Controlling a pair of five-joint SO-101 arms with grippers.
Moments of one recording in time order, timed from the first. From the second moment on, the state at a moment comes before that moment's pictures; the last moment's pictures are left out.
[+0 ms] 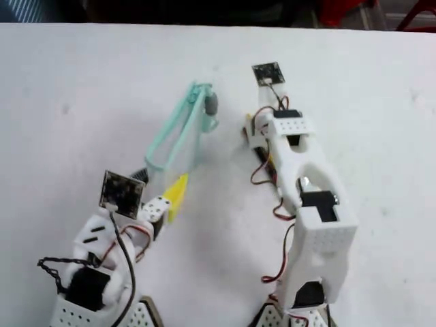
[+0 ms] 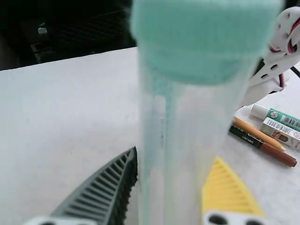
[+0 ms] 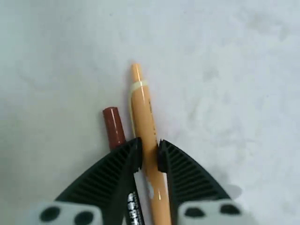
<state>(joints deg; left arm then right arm) 13.2 -104.2 86.0 49.6 1.5 -8.8 25.7 4.4 43.8 9.8</state>
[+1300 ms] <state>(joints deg) 13.2 -104.2 86.0 49.6 1.5 -11.3 28.4 0.6 50.1 17.2</state>
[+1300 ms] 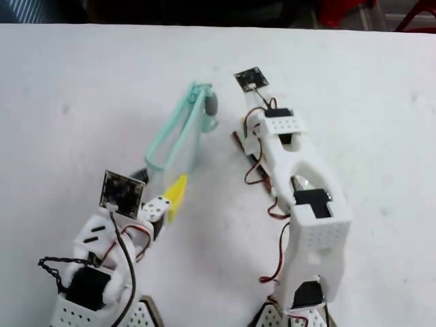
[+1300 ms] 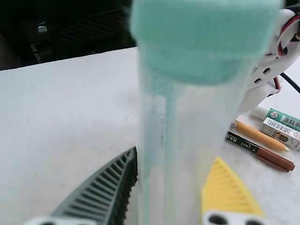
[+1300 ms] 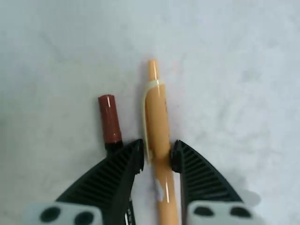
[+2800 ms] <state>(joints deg) 13.2 -104.2 86.0 49.6 1.5 -9.9 24.3 -9.6 69.9 13.8</state>
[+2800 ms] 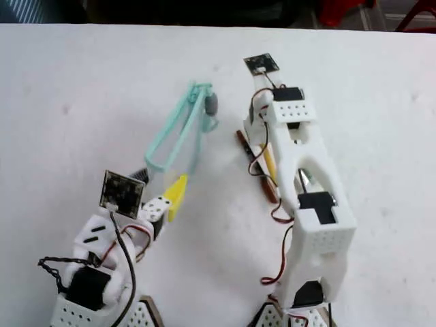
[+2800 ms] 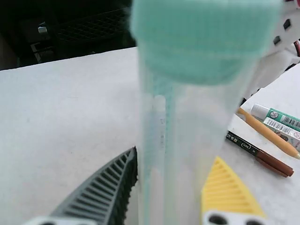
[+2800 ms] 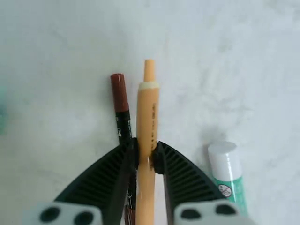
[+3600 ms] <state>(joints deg) 13.2 -104.2 86.0 49.6 1.5 -13.5 -24.0 41.4 40.2 11.0</state>
